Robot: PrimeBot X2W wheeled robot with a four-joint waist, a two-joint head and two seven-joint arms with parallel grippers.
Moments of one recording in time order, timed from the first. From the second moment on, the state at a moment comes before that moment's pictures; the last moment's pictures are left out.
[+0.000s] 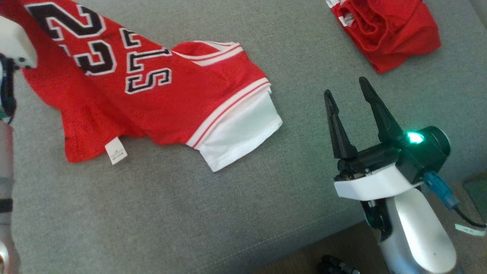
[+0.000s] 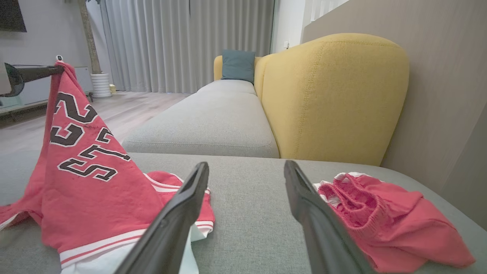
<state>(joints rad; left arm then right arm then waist) -0.84 0.40 -0.12 0.53 -0.13 0.06 -0.01 -0.24 -0.06 0.23 0.08 0.07 0.12 -0.25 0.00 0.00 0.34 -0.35</state>
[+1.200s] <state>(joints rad) -0.63 0.26 -0.15 0.46 -0.28 -0.01 -0.17 -0.20 -0.06 0.19 0.18 0.13 0.12 -0.25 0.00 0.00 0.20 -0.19</state>
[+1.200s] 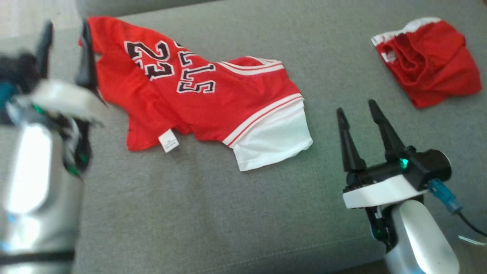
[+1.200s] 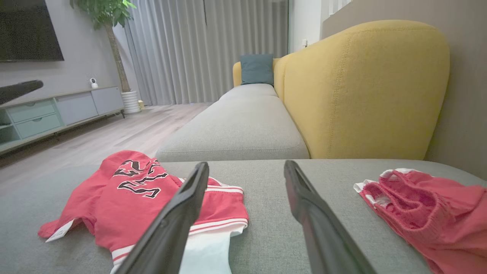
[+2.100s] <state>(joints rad) 0.04 0.09 -0.18 0.11 -0.27 0.11 -0.25 -0.08 -0.05 0.12 0.22 0.16 0.12 -0.25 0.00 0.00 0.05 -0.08</state>
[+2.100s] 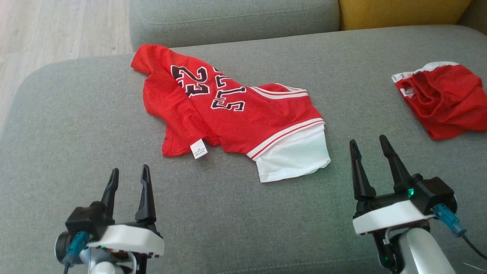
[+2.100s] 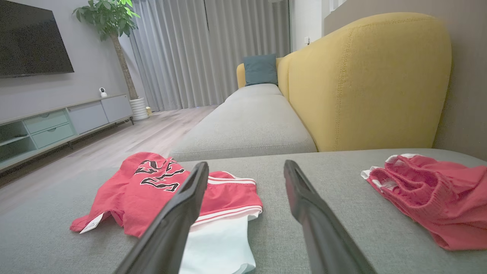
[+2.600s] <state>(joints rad) 0.06 0.06 -0.15 0.11 -0.25 0.07 -0.25 -0.08 -0.05 0.13 0.26 0.17 0.12 -0.25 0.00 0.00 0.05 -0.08</state>
